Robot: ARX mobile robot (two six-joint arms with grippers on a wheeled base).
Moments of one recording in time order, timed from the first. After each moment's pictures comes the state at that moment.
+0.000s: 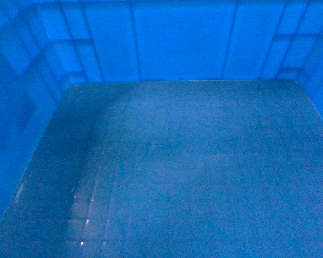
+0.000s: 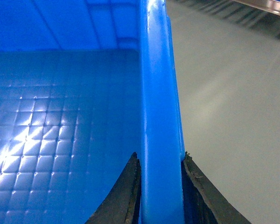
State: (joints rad) left arm -0.49 0.82 0.53 -0.19 -0.63 -0.30; right arm 0.21 0.72 0.46 -0.10 0.23 0.11
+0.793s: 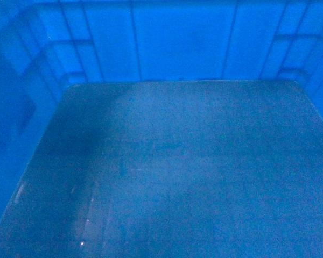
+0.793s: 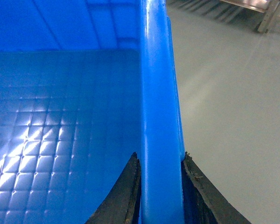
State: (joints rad) left arm -0.49 0.82 0.53 -0.19 -0.63 -0.30; right arm 0.21 0.72 0.46 -0.10 0.23 0.11
